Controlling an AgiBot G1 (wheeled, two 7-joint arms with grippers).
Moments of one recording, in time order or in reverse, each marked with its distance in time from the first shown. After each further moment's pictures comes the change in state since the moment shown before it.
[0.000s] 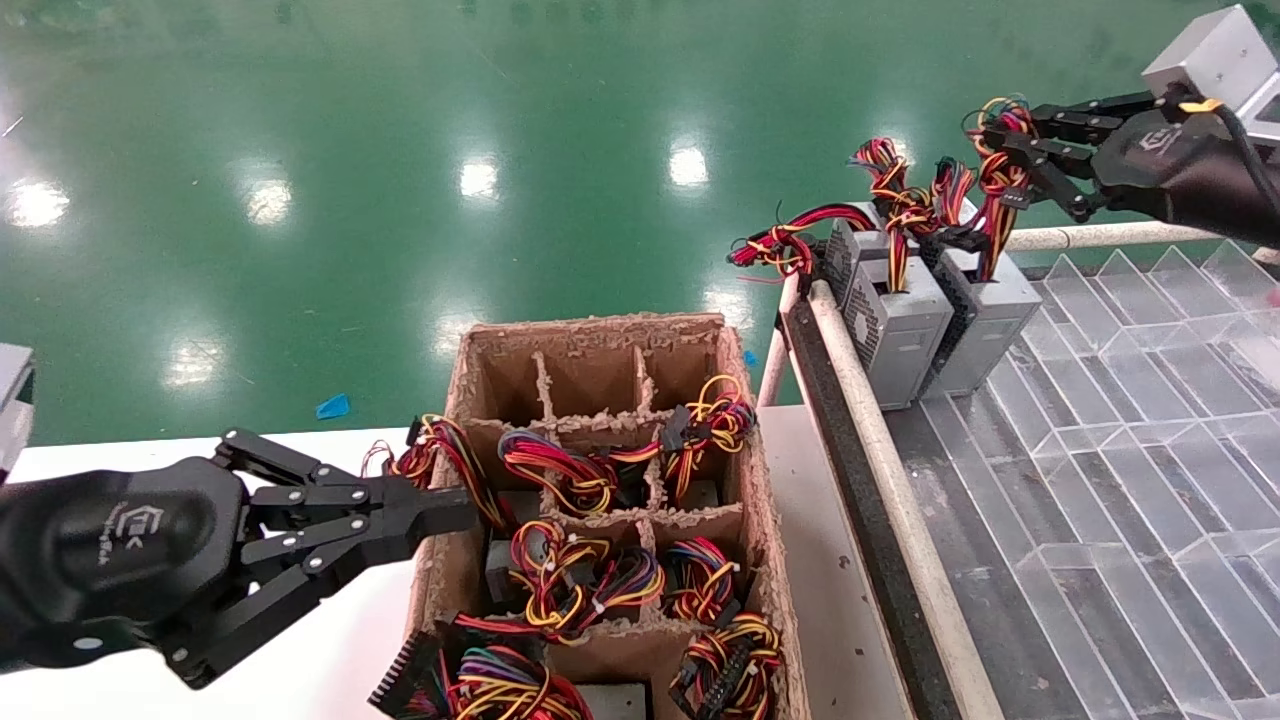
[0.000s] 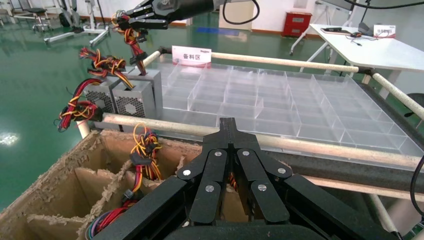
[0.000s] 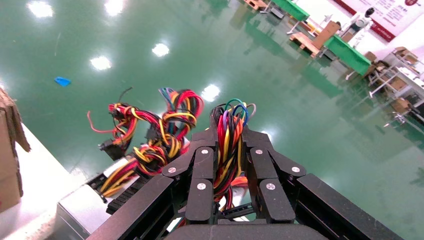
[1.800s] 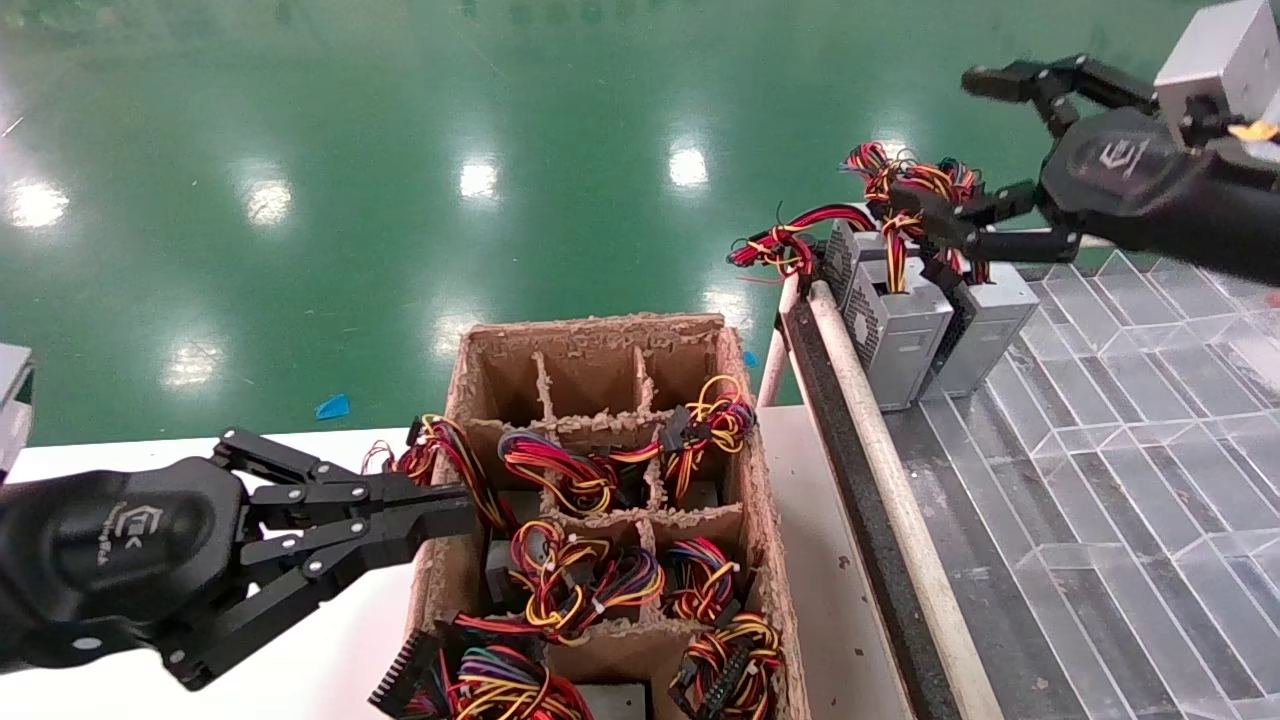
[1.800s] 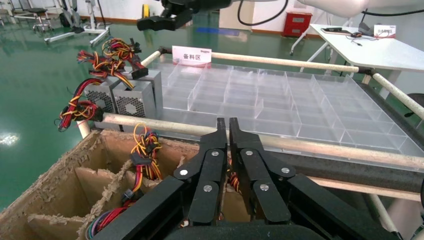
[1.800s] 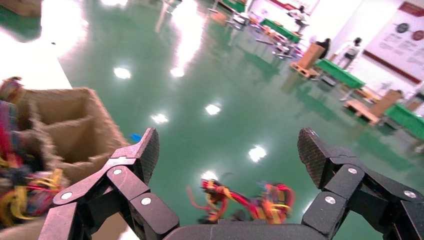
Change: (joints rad) left arm 0.000 0.000 0.000 0.000 0.000 0.000 0.000; right arm -0.267 0.093 0.063 0.473 0.188 -0.192 0.226
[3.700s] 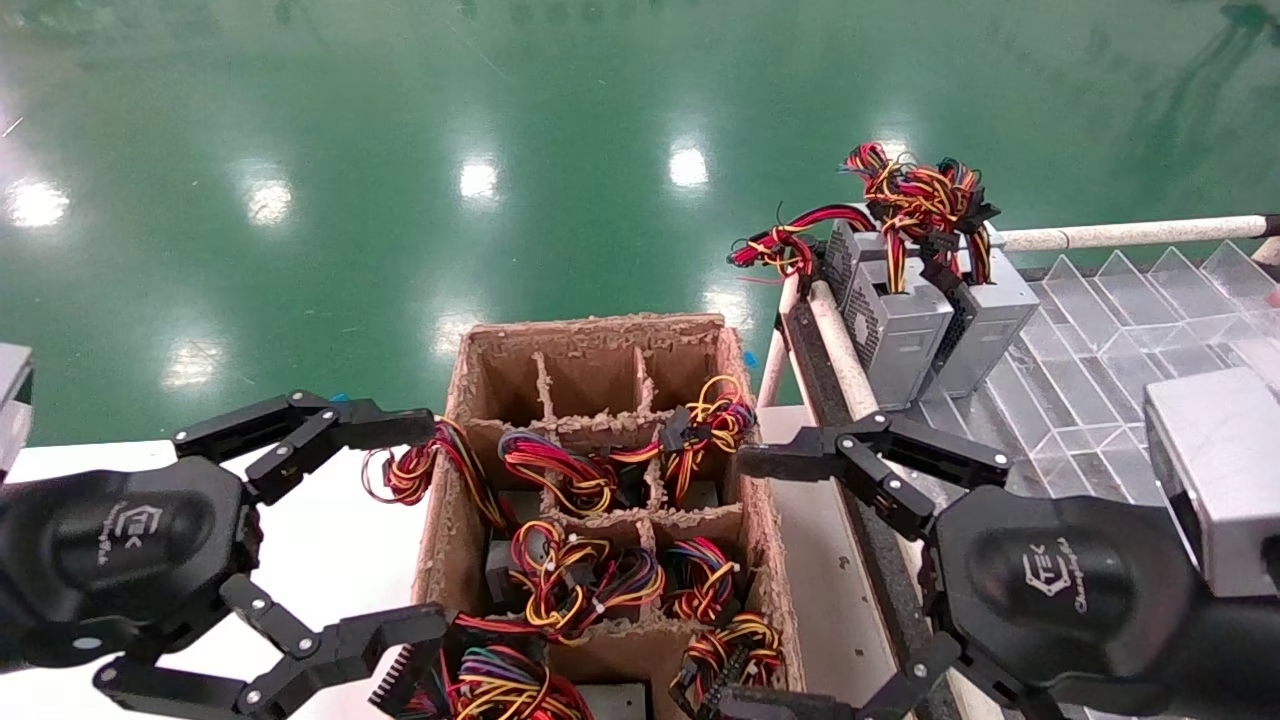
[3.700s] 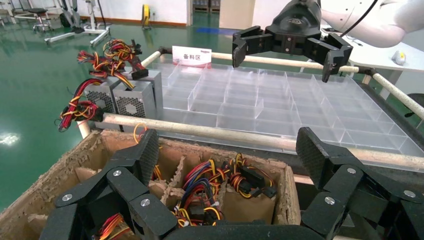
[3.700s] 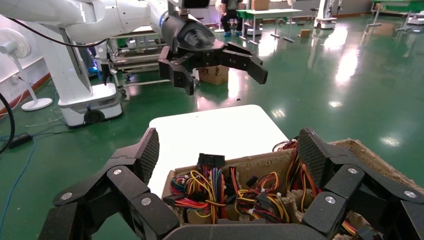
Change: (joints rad) left arm 0.000 0.000 0.000 0.000 0.000 0.000 0.000; right arm -0.598 0.162 0.112 0.826 0.347 -0.128 0.550
